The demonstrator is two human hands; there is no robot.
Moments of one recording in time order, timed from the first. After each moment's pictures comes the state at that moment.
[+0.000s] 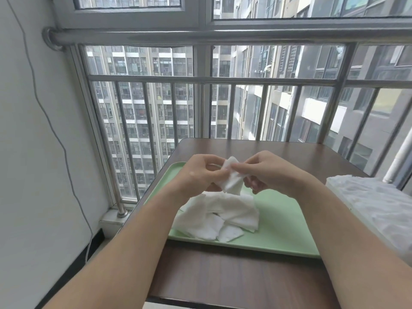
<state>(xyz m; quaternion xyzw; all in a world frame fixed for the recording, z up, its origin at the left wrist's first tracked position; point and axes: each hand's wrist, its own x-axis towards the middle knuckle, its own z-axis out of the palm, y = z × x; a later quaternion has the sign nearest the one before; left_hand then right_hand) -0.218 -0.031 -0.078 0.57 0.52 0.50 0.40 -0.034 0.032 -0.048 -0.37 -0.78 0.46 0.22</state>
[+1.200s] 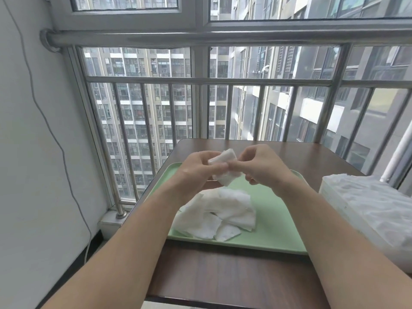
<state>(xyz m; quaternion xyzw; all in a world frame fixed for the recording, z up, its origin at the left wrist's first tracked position) -0.214 -0.033 -0.072 0.51 0.49 0.54 0.46 -0.046 0.030 -0.051 -0.42 -0.75 0.38 0.34</state>
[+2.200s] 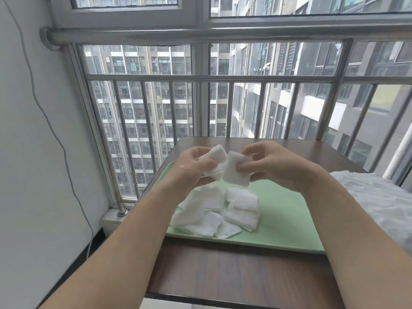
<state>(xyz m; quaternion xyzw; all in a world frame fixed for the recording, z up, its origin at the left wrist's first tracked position) -0.218 -0.029 -0.075 0.43 0.53 0.60 0.42 -0.020 0.033 -0.041 -0.32 -0.77 0.50 0.25</state>
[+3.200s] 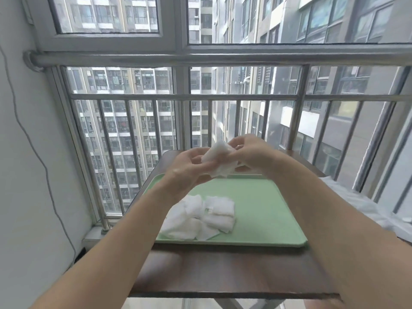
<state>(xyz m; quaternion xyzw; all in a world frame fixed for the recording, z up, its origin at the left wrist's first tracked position) -0.192 -0.045 -0.040 0.54 0.42 0.56 0.46 -0.015 0.013 0.010 -0.43 -0.75 0.41 0.31</state>
